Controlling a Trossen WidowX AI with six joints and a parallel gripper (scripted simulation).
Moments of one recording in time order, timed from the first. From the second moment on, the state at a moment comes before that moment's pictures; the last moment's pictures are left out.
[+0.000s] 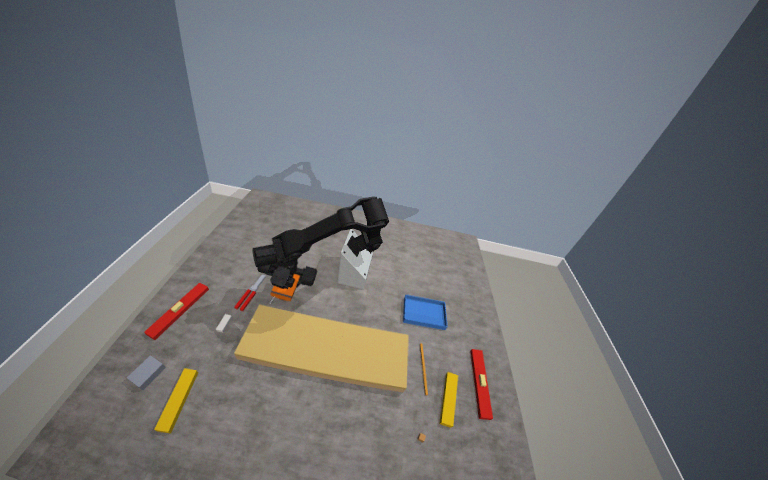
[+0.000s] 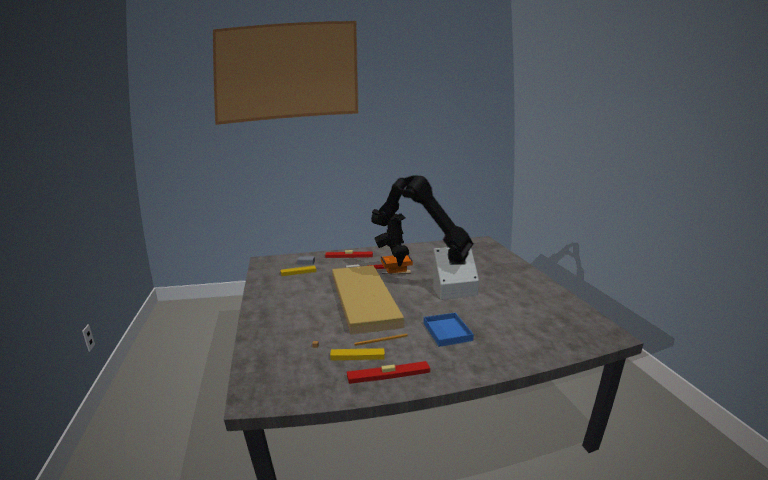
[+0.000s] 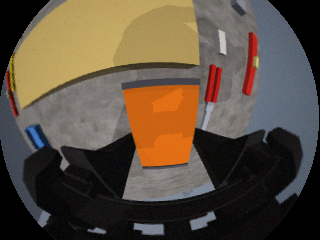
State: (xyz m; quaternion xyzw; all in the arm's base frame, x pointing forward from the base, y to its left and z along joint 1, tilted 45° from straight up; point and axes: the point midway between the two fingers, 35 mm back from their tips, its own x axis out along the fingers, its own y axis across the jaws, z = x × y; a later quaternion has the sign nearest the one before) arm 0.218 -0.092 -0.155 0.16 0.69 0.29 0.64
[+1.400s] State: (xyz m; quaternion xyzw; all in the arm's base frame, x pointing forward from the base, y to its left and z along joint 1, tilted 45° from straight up) arm 0.216 -0.083 -0.152 0.09 0.71 0.21 0.67
